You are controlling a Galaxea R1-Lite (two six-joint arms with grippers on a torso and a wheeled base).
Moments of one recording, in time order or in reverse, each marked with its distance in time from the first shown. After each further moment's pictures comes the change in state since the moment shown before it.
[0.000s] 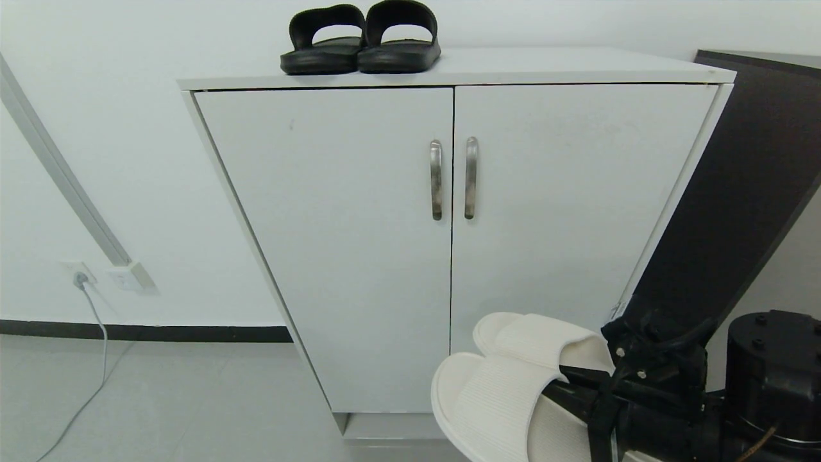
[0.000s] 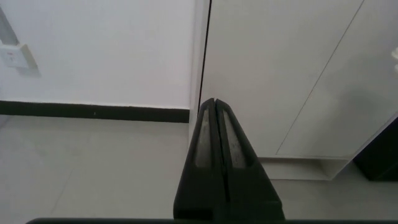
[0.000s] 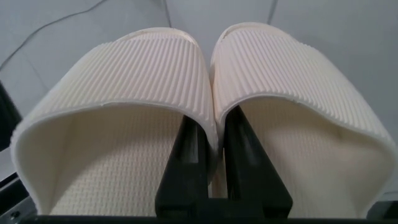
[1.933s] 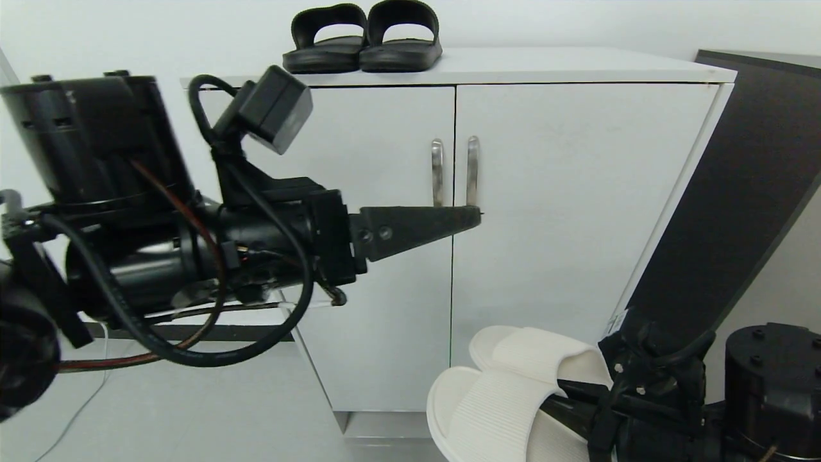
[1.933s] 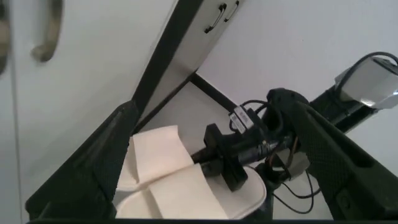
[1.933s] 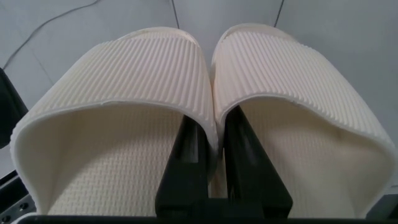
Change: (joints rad) left arm -0.630 1.481 -0.941 -0.551 -0.591 -0.300; right arm 0.009 0.003 0.021 0.000 0.002 0.022
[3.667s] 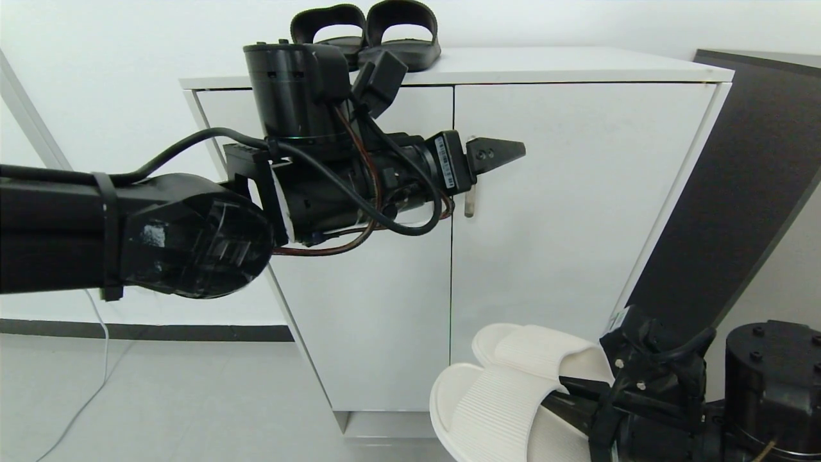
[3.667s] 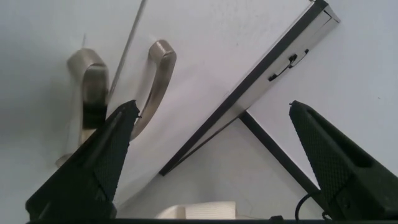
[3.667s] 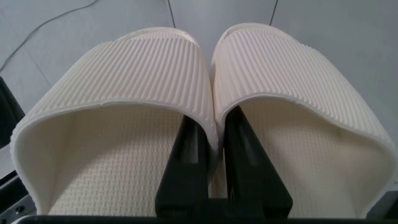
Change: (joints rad) left arm -0.029 0.320 -0.433 0.114 0.345 -0.020; right arm -0.009 0.003 -0.002 0.000 0.000 0.000
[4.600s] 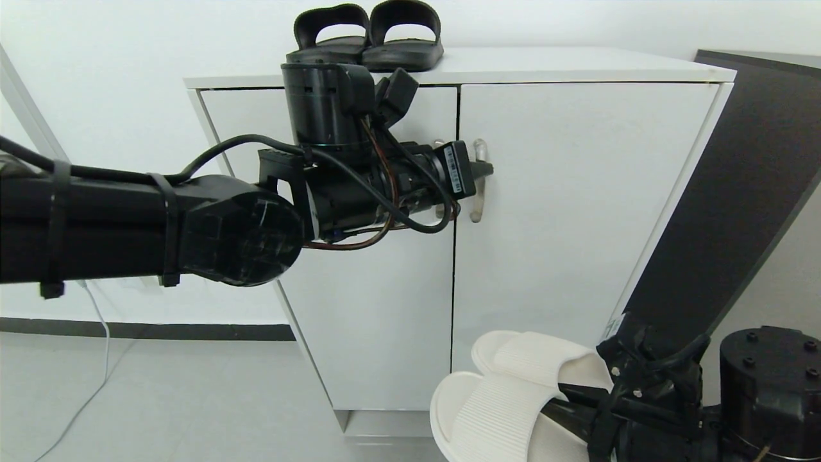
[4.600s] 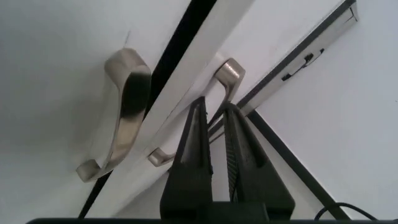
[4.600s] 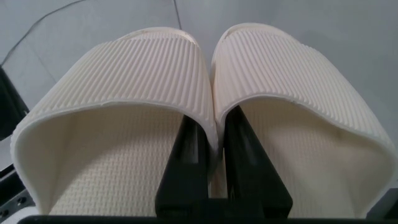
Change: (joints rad) left arm -0.007 0.064 -0.059 0.027 -0.002 -0.002; right arm 0.002 0.009 0.014 0.000 0.011 -0.003
